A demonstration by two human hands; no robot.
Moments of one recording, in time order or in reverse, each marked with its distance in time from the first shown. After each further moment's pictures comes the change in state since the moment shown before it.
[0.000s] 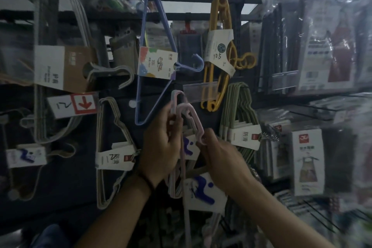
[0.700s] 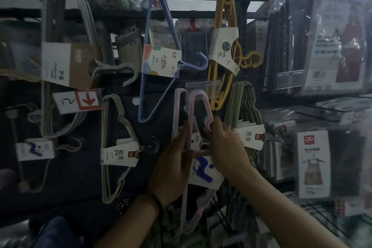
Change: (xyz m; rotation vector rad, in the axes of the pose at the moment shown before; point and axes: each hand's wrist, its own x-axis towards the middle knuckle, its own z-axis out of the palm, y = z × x) left_hand -0.049 -0.029 0.020 0.019 -0.312 -0.022; right_hand 0.027 0.020 0.011 -0.092 0.116 0.039
